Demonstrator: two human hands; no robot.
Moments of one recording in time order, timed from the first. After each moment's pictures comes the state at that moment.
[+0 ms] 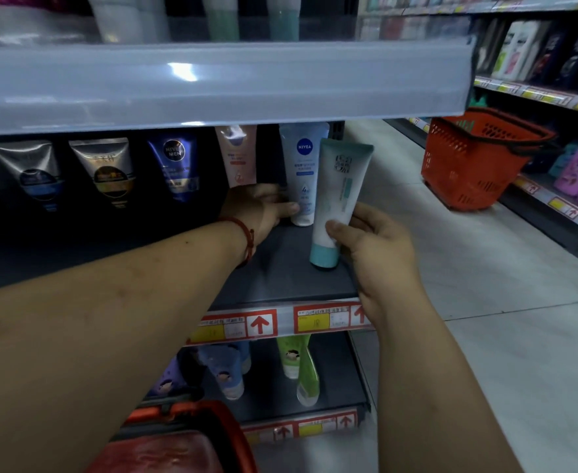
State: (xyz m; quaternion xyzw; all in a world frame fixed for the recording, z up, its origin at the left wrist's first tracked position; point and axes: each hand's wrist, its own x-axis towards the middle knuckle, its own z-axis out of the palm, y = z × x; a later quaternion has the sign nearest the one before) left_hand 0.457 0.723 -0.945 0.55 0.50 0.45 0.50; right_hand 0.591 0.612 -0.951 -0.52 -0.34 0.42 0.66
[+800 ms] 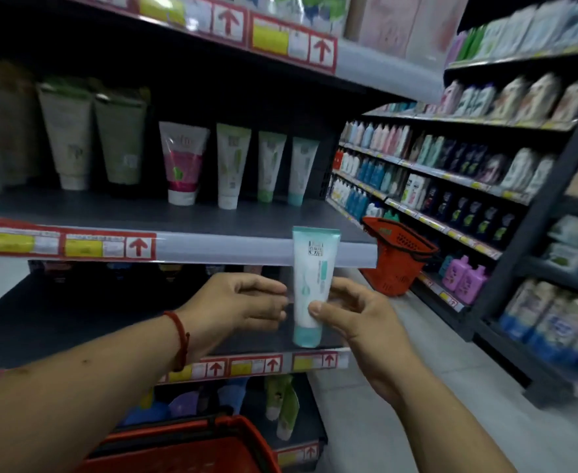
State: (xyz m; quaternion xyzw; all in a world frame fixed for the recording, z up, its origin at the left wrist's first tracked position) left_hand 0.307 0.525 -0.786 0.58 0.34 0.35 0.66; right_hand 0.496 0.444 -0.785 -0.55 -0.50 0.35 0.57
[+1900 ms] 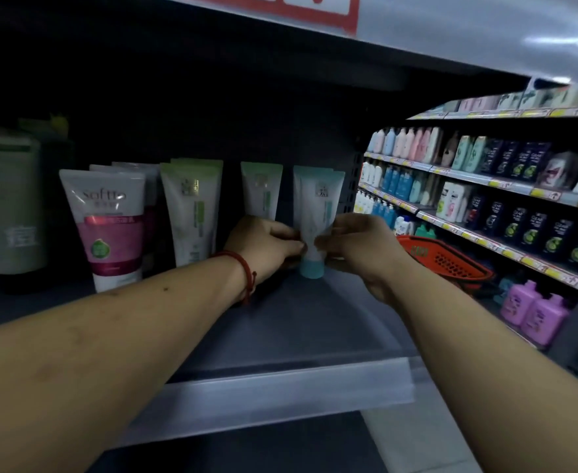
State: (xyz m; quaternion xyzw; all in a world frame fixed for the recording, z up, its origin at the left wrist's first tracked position) left_hand 0.427 0.769 -0.711 0.65 0.43 0.44 0.45; right_hand 0.577 0.714 -0.691 -0.59 -0.50 0.31 0.55
